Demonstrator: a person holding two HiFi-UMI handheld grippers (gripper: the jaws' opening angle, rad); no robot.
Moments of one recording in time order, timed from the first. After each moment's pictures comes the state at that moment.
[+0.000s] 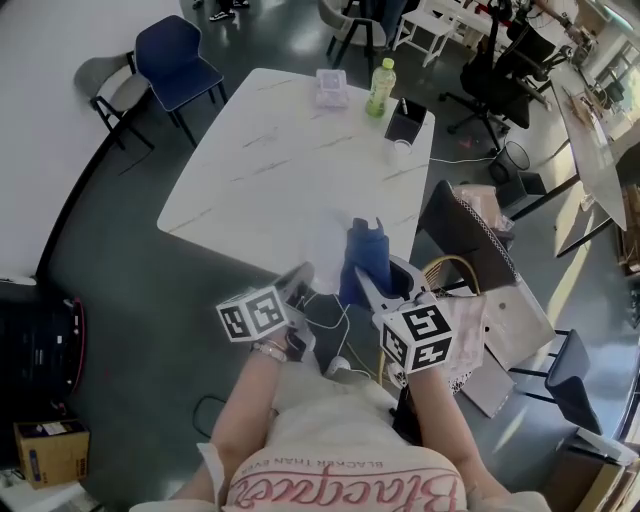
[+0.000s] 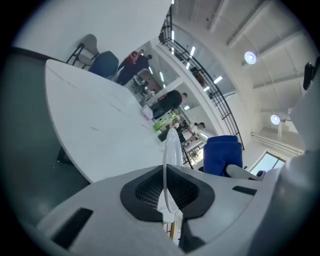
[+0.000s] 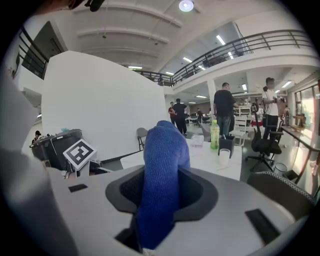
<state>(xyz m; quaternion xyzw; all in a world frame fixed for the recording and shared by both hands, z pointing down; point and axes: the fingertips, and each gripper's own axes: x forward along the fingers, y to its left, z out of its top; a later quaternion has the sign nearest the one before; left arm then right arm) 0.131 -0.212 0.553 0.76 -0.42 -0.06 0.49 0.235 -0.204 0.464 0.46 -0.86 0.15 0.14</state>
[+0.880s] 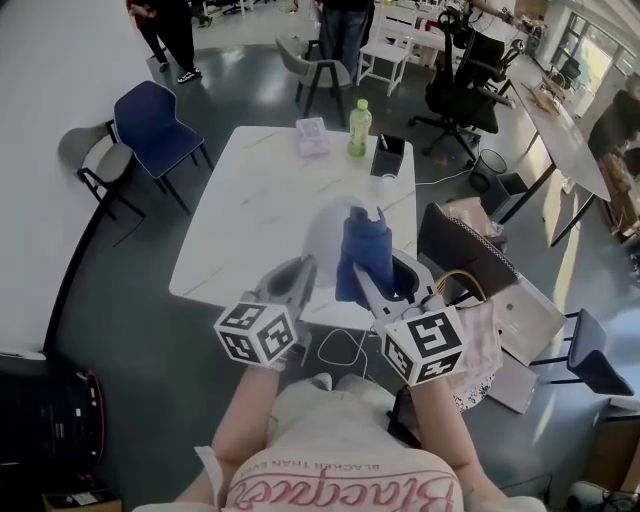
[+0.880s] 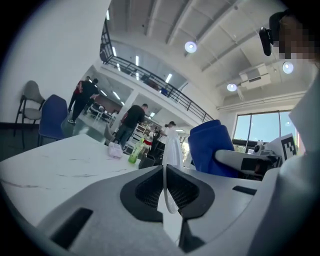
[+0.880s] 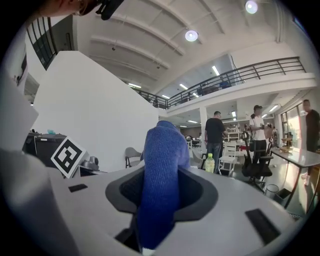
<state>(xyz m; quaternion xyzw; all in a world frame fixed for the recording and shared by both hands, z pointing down) 0.109 -0.267 0.417 0.90 -0.37 -0.03 0.23 0.194 -0.233 0.356 0.54 -0.84 0.05 0.05</state>
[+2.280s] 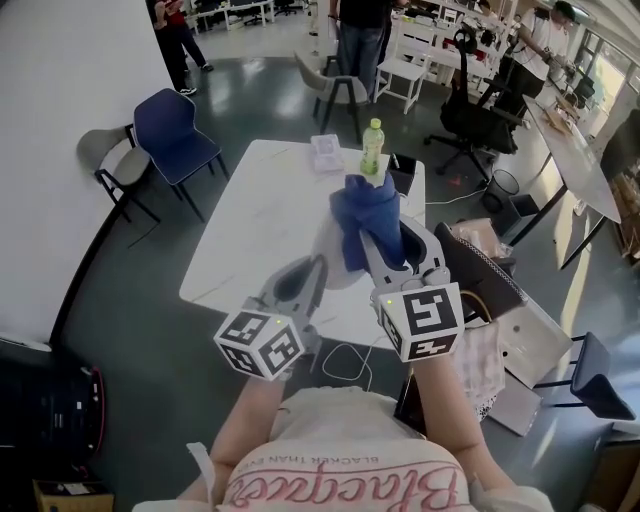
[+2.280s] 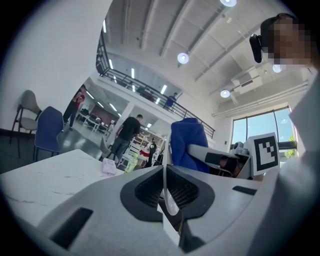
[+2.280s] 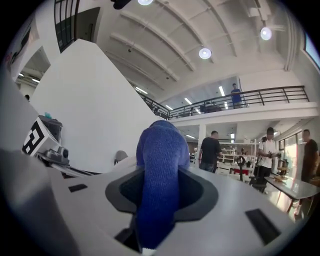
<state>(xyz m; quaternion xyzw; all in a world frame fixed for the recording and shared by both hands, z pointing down) 0.119 -0.261 0.349 0.90 -0.38 -0.08 0.18 0.205 -0.282 0.287 0.56 -0.82 -0.07 0.05</state>
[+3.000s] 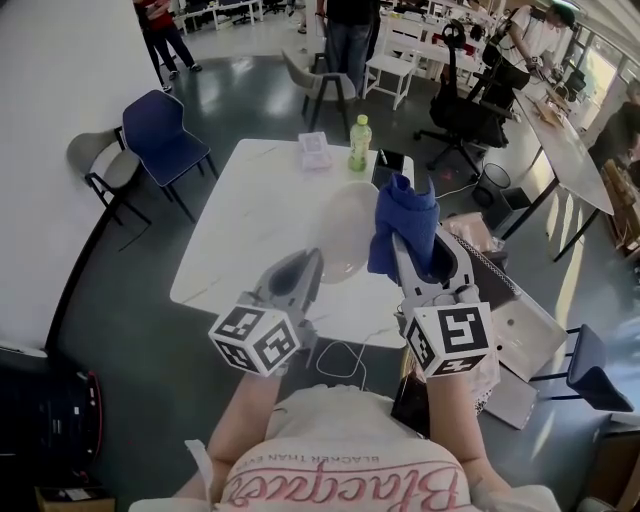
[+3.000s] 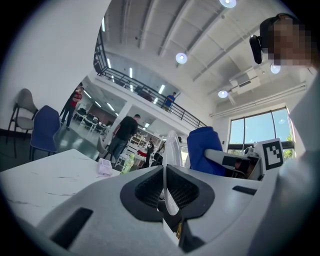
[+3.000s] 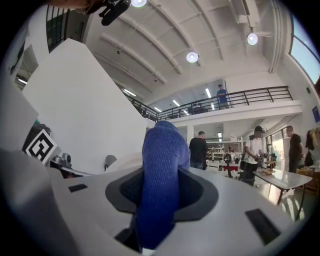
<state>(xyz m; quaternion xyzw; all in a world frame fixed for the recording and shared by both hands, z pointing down) 0.137 -0.265 0.347 0.91 -0.37 -0.08 0.18 0.268 -0.251 0.280 0.61 -0.79 -0.05 0.02</state>
